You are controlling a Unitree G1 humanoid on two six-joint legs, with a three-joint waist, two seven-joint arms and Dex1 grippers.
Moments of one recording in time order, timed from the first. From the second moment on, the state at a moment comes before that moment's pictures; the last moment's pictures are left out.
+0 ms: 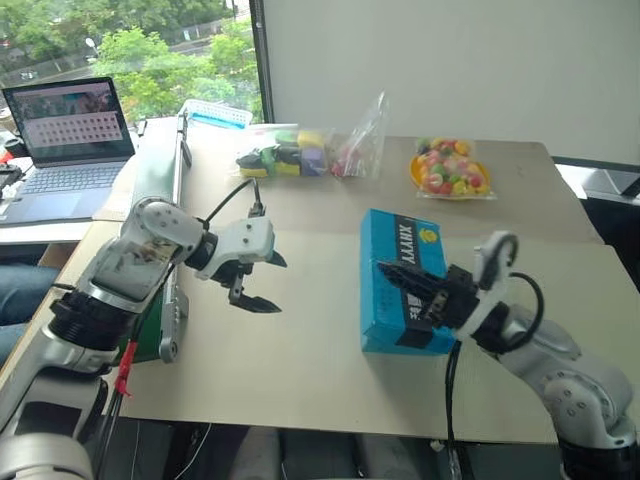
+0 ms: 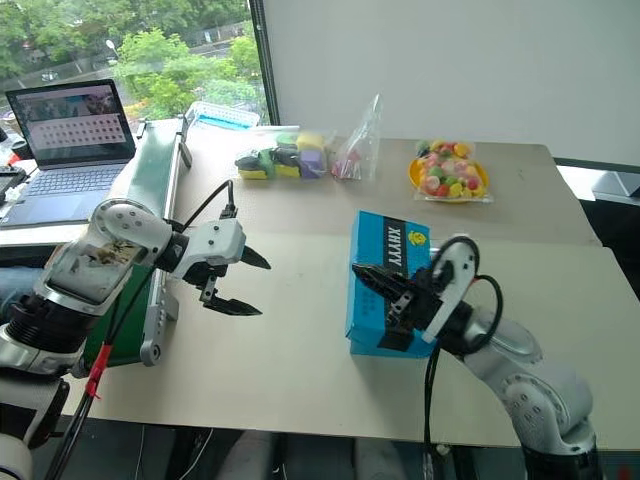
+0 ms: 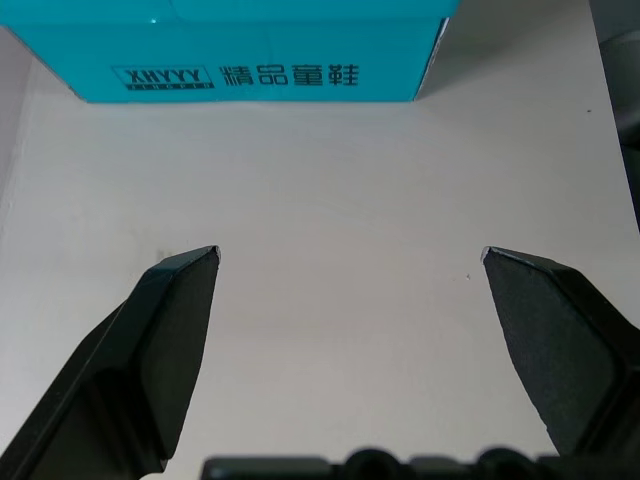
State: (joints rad) left arm -0.76 0.84 -0.34 -0.05 -0.16 0.47 -1.43; right arm -0.16 -0.58 -0.09 -0.56 0.91 0.69 0.46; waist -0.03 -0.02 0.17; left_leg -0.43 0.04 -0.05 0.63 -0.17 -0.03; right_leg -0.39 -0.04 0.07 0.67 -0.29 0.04
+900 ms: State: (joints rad) left arm -0.61 0.85 -0.19 -0.28 -0.28 0.69 -1.22; right arm -0.54 -0.77 0.08 -0.37 0.56 0.83 0.75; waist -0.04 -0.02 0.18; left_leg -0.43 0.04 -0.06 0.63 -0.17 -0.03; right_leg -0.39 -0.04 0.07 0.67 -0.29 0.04
